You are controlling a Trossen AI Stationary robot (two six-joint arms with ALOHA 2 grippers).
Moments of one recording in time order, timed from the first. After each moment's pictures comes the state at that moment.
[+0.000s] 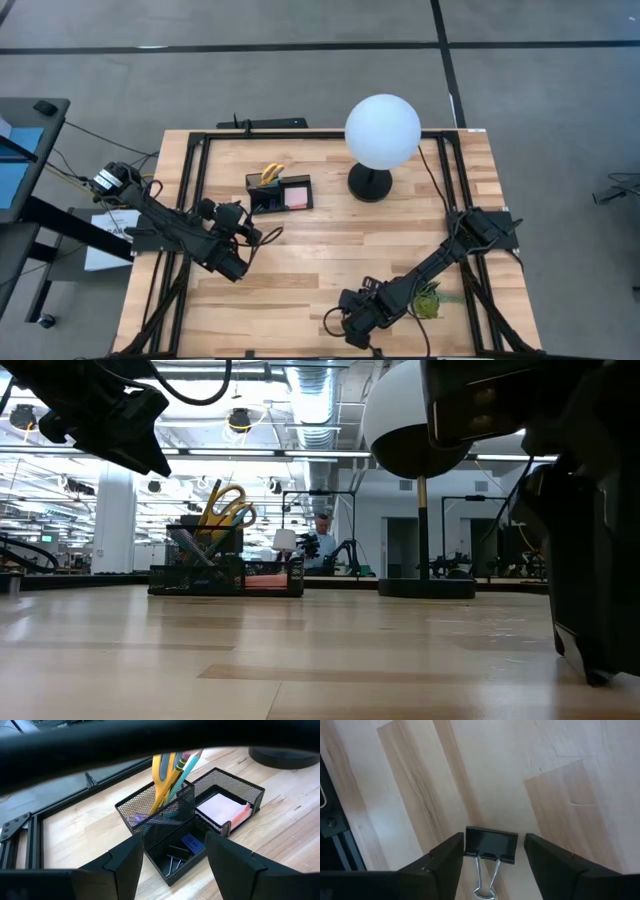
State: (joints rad) left arm -0.56 1.41 0.87 -1.29 -1.05 -1.70; right arm 0.65 2.10 1.43 -0.63 0.08 0.96
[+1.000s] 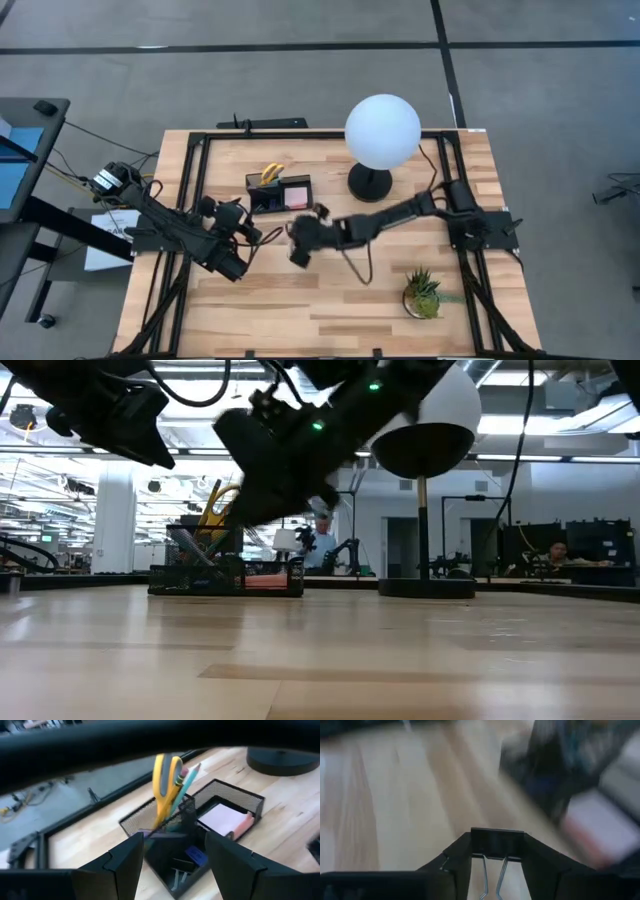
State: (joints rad) left arm -0.56 1.41 0.87 -1.31 -1.12 -1.65; right arm 0.20 2.10 1.42 -0.08 0.40 0.36
